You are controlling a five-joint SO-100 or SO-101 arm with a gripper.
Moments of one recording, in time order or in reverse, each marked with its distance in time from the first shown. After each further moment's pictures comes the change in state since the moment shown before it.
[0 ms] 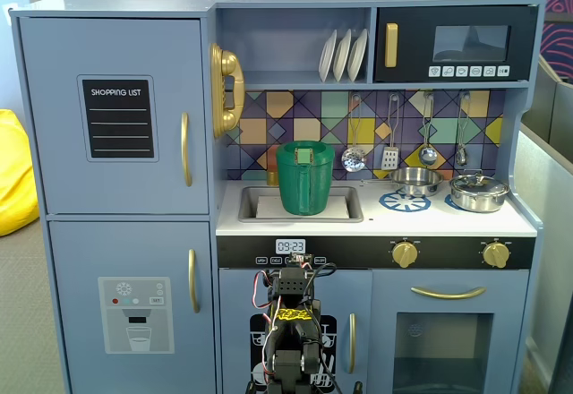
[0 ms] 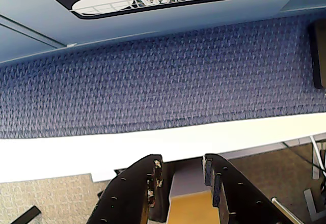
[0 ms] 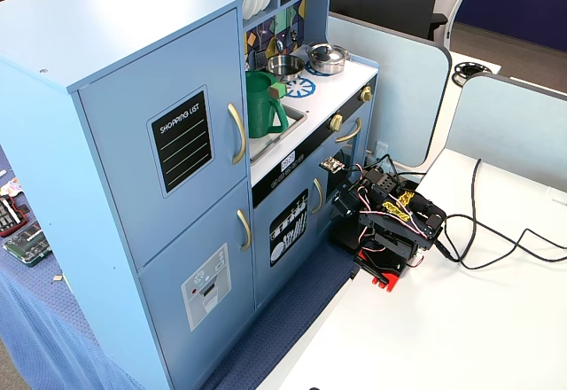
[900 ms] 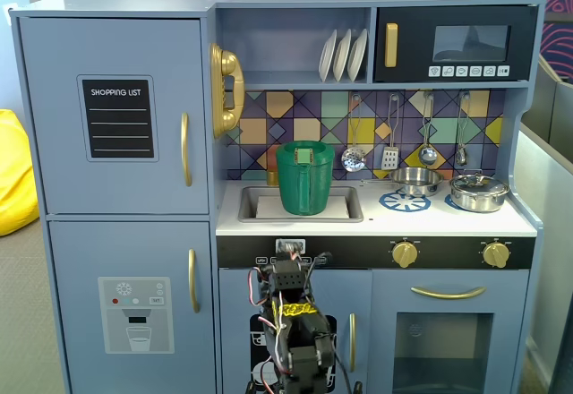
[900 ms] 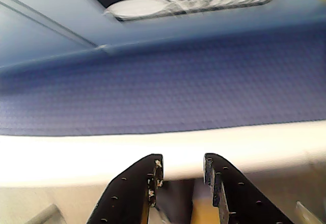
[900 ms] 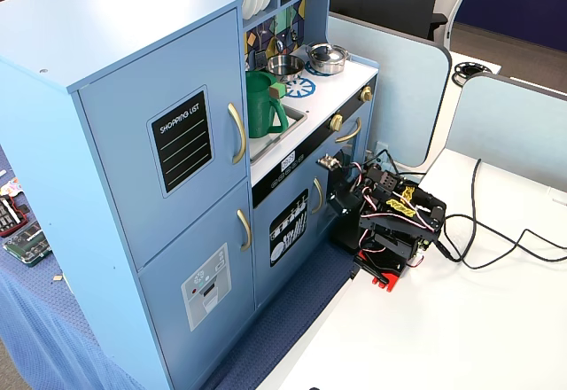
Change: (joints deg) arm -14.2 -2.1 -8.3 -4.5 10.4
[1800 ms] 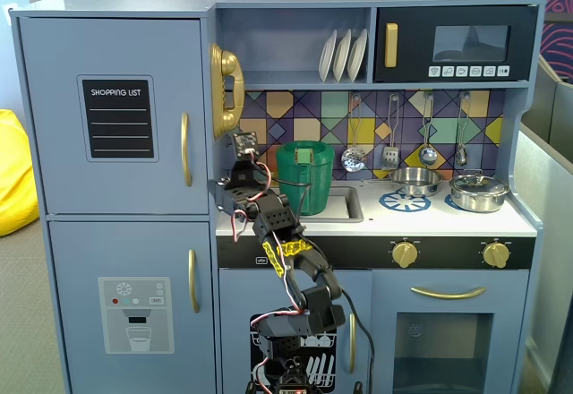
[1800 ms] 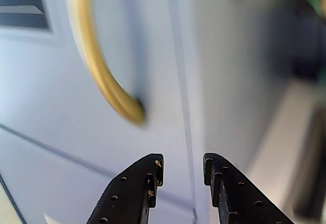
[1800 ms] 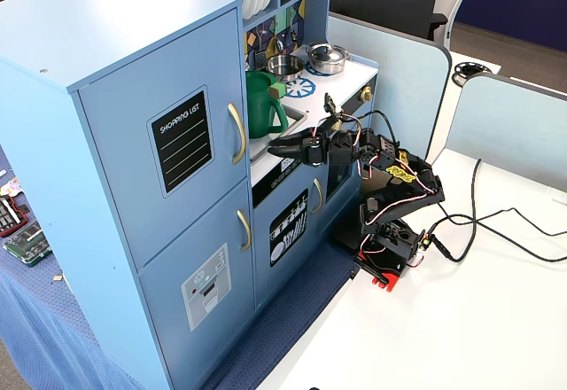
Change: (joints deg) arm -20.7 -34.1 -47.2 -40.2 -12.0
